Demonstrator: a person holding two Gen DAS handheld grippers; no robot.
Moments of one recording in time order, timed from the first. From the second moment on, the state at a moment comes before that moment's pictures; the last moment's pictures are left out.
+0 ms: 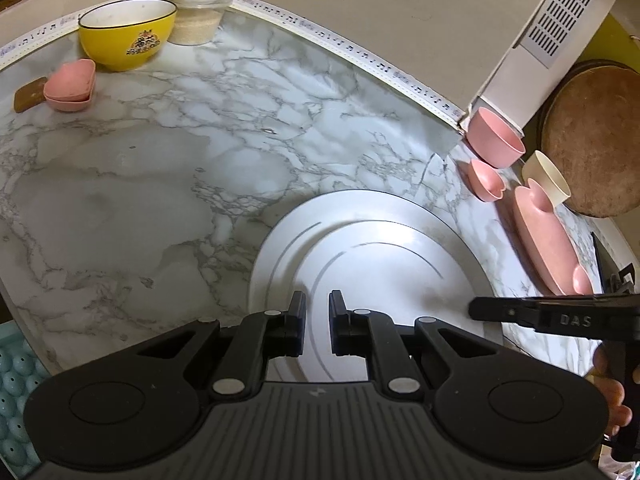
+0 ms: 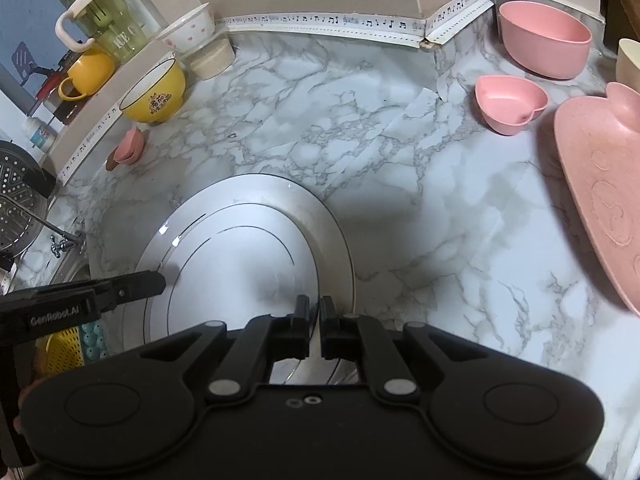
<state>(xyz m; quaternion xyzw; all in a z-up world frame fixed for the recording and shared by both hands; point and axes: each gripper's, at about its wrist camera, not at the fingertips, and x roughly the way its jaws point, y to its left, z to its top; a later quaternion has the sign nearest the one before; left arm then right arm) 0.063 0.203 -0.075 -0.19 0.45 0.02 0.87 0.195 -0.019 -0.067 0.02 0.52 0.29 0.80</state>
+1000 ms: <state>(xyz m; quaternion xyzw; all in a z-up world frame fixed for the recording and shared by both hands) 0.045 0.173 -0.052 -0.13 0.41 -0.02 0.90 0.143 -0.017 -0.024 -0.02 0.44 0.30 0.85</state>
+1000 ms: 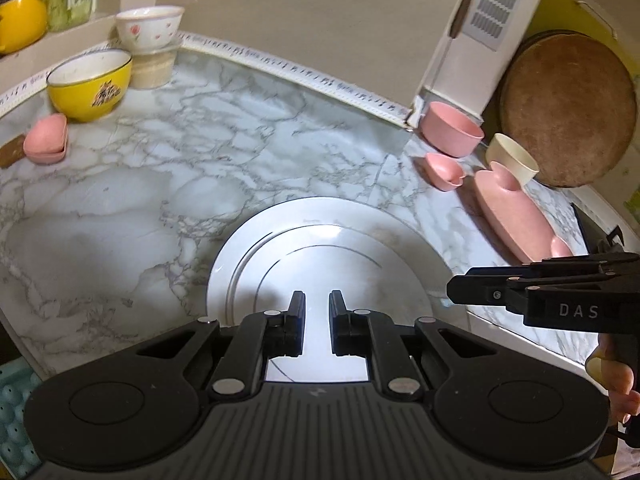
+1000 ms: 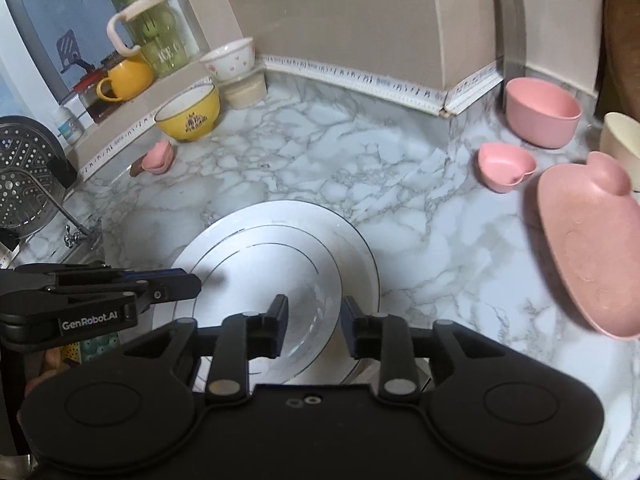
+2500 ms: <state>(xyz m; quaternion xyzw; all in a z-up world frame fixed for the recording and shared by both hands) 0.185 -0.002 0.022 -0.01 0.38 -0.18 0.91 0.139 -0.186 -0.003 0.07 0.39 0.03 0.92</state>
